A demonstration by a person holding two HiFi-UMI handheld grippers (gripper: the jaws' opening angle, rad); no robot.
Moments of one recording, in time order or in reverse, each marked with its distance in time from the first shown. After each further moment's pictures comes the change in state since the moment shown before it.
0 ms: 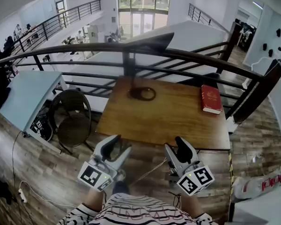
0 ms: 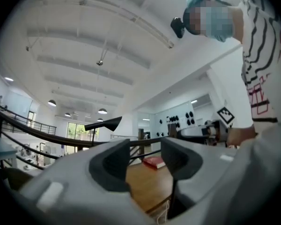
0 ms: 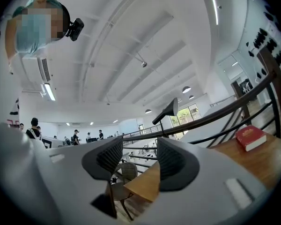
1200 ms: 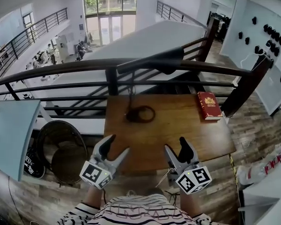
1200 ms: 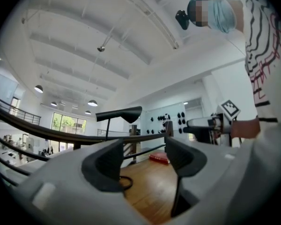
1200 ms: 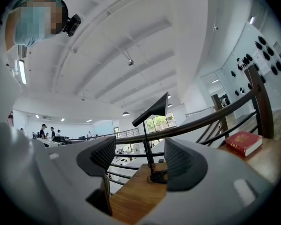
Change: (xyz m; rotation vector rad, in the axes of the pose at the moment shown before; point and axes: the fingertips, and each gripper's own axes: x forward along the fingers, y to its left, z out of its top) left arm 0.088 0.296 -0.058 -0.061 0.036 -0.183; right arm 0.250 -0.051 -0.025 -0.059 -0.055 -0.324
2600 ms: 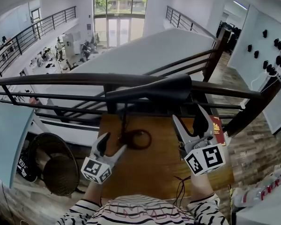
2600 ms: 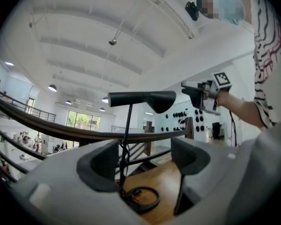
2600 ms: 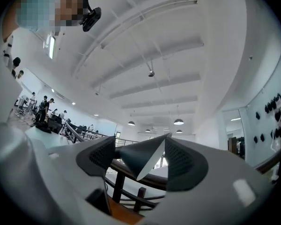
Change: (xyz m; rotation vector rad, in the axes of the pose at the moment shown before) left arm 0.195 0.155 -0.046 -0.028 0.030 0.167; right arm 0.232 -0.137 0.170 -0.401 -0.168 0.109
